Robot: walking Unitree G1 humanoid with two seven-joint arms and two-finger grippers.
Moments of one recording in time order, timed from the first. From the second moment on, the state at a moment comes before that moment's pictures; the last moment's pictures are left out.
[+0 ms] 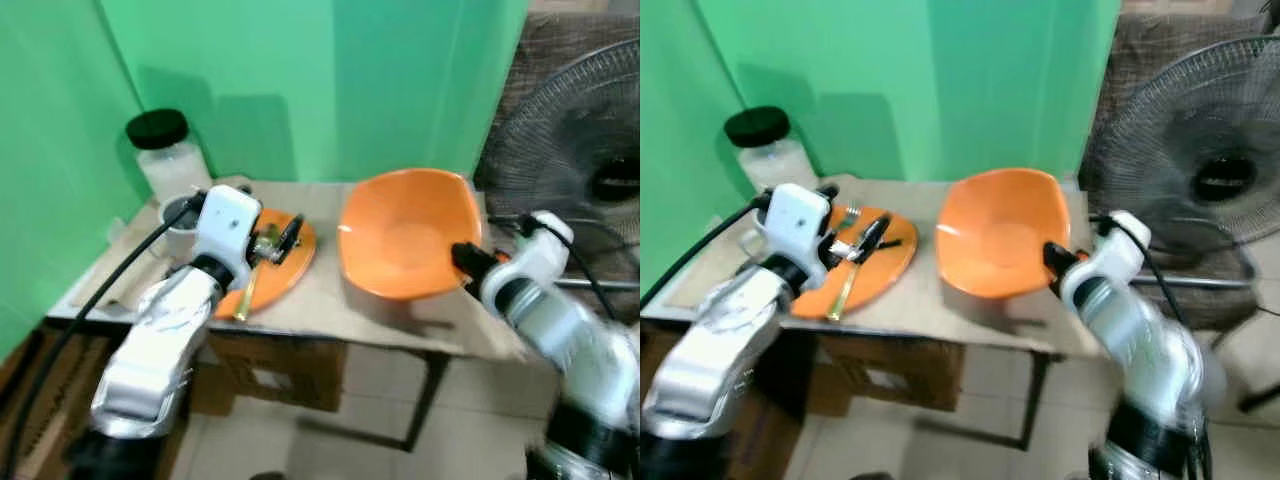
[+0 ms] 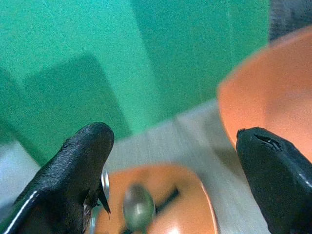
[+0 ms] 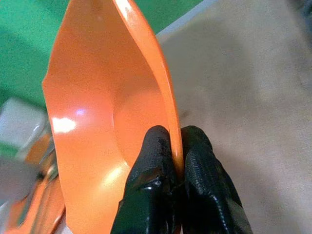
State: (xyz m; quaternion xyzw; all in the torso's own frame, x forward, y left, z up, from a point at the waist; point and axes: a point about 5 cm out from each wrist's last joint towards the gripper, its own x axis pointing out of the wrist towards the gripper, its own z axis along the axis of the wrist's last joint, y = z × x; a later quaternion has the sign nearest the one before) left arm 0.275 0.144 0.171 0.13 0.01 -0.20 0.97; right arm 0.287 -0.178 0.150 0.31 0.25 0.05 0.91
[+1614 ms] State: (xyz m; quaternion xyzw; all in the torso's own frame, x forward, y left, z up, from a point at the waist) left arm 0.272 0.205 0.175 0.19 0.10 -0.20 0.96; right arm 0.343 -0.183 0.133 0.46 0.37 0.04 0.81
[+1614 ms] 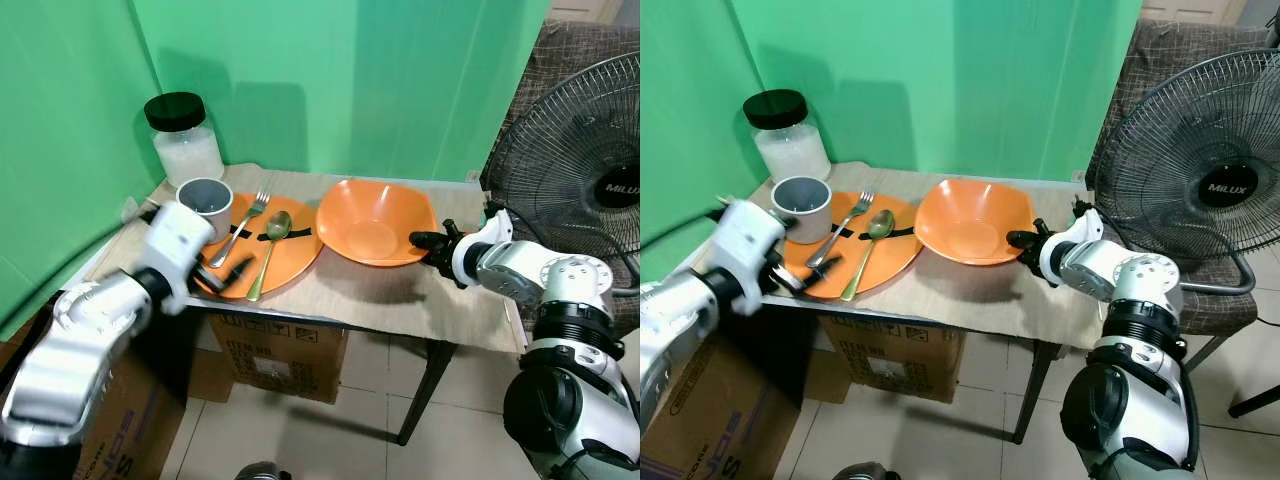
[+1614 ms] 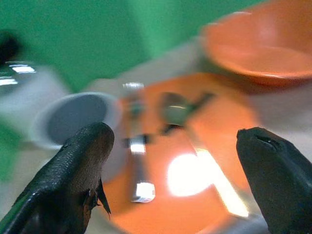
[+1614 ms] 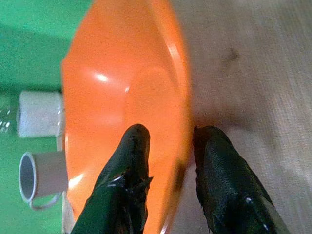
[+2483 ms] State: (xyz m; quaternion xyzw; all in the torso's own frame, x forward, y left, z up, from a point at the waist) left arm 0.316 0.303 0.153 0.15 0.06 -0.11 0.98; right arm 0.270 -0.176 0.199 0.20 0.07 0.31 0.93
